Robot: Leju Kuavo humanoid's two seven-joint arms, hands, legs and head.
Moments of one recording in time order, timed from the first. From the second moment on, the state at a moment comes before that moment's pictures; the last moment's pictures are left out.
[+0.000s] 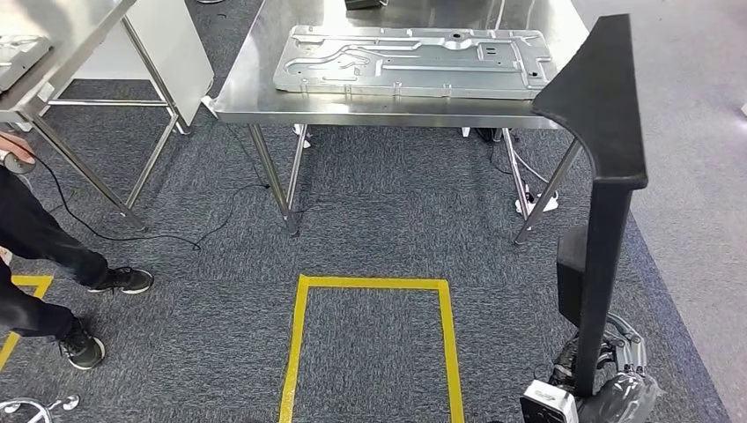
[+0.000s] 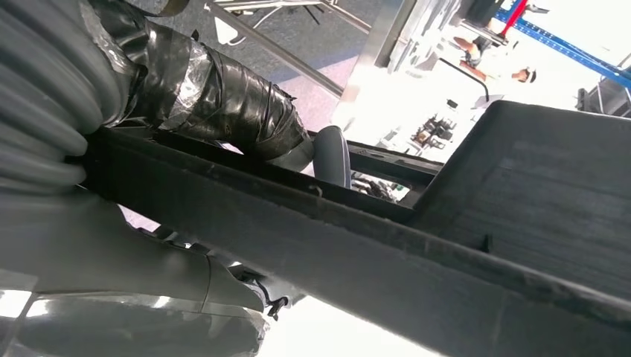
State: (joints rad) left arm -0.08 -0.22 1.02 -0.20 -1.18 0.10 -0.38; right arm 0.32 0.35 -0.05 -1.87 0.75 -0.70 -0.66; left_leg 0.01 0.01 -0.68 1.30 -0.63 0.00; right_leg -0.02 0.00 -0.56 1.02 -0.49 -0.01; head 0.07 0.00
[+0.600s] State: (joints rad) left arm -0.08 -0.22 1.02 -0.20 -1.19 0.10 -0.38; right arm 0.30 0.35 -0.05 -1.88 0.77 -0.70 -0.67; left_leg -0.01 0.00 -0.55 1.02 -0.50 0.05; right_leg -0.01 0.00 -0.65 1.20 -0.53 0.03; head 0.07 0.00
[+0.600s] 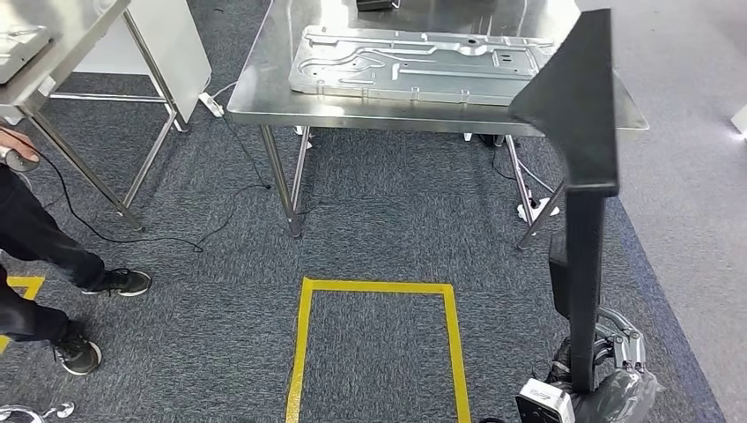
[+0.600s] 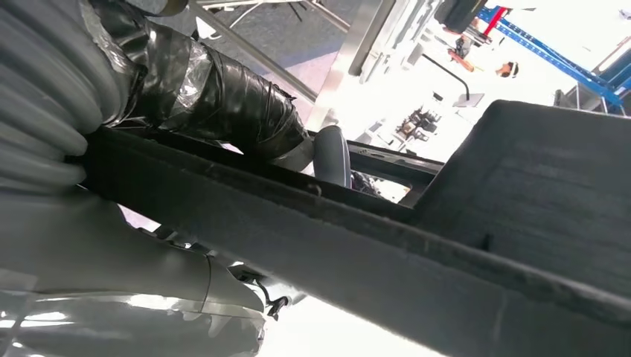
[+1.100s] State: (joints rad) left arm -0.07 -0.22 1.02 -0.20 -1.19 0.10 -0.38; right arm 0.30 0.35 -0.04 -1.88 0.78 -0.70 -0.67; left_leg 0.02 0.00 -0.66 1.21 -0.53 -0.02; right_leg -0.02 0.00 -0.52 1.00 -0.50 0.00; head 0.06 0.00
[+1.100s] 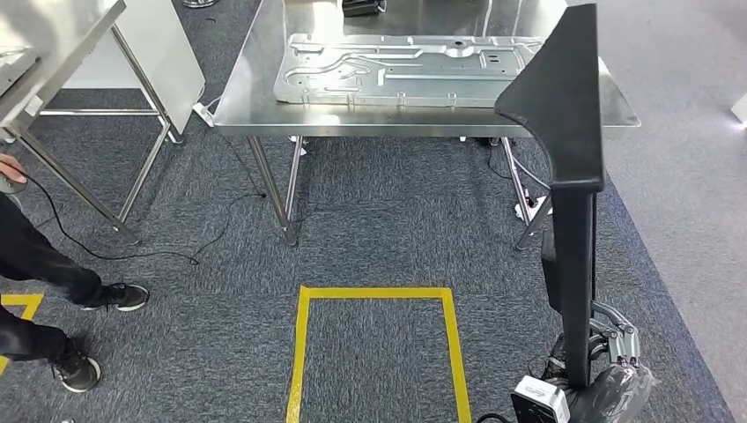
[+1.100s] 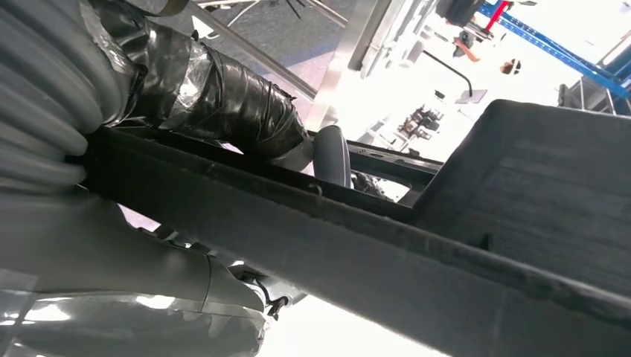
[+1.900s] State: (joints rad) left arm -0.08 -0.22 1.02 -0.20 -1.19 0.10 -0.38; right arm 0.30 0.34 -0.04 -1.89 0.79 -0.70 -0.66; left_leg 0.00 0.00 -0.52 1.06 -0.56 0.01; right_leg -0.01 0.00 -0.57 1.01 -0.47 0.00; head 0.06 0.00
